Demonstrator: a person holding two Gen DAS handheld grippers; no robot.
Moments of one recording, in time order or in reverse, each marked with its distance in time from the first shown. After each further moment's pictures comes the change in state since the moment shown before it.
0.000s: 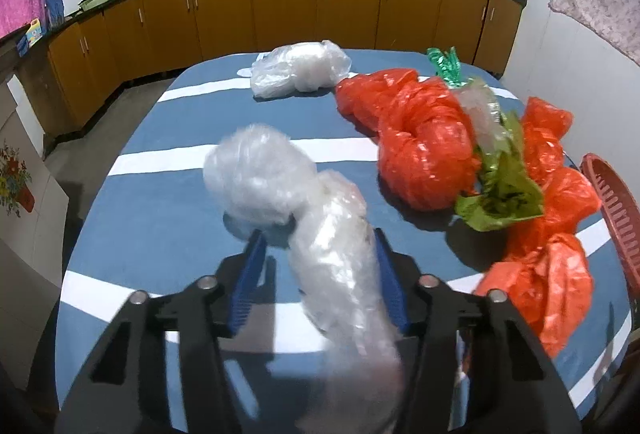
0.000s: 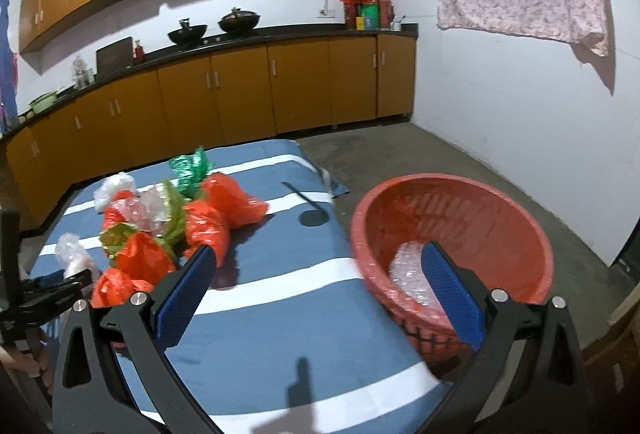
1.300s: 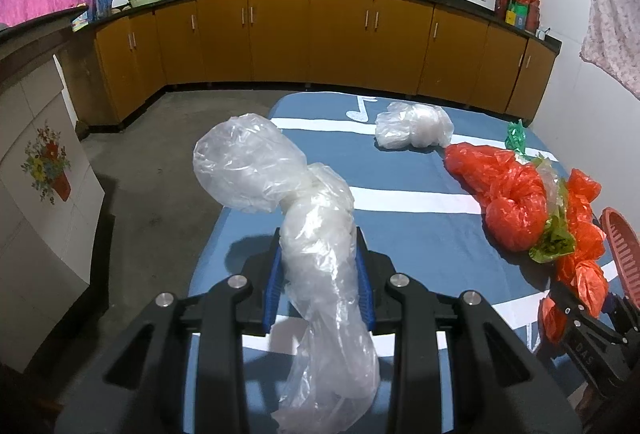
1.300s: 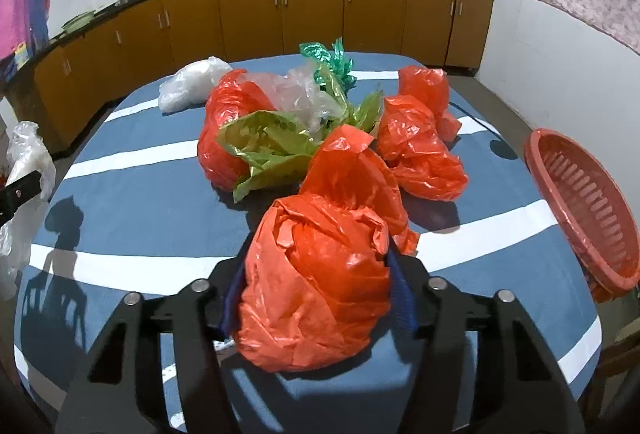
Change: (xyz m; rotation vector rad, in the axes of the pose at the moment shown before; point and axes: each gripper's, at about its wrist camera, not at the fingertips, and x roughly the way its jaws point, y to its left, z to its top) left arm -0.052 0.112 0.006 -0.118 -0.111 0.073; right arm 0.057 0.150 -0.045 -0.153 0.252 0.087
